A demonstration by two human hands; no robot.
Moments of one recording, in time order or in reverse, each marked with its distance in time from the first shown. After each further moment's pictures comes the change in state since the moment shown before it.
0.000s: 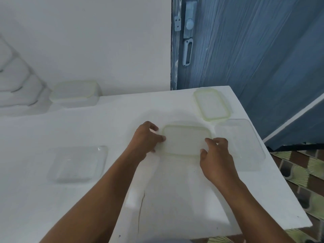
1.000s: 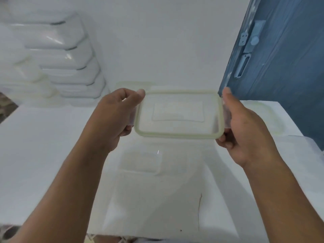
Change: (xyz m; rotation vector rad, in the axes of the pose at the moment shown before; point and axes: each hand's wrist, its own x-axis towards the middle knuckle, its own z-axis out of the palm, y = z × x) left_hand -0.109 0.019 -0.224 -0.325 0.233 0.323; right_hand -0.052 -0.190 -0.037 1.135 -0.158 0.012
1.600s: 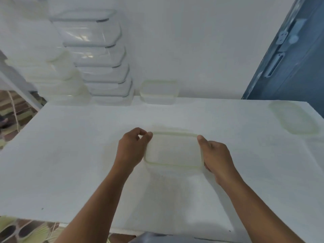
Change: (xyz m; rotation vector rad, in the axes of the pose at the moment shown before) left_hand 0.014 -0.132 -0.094 0.385 0.162 -0.088; right_hand 0.008 0.136 0.104 -0.541 0.069 0.014
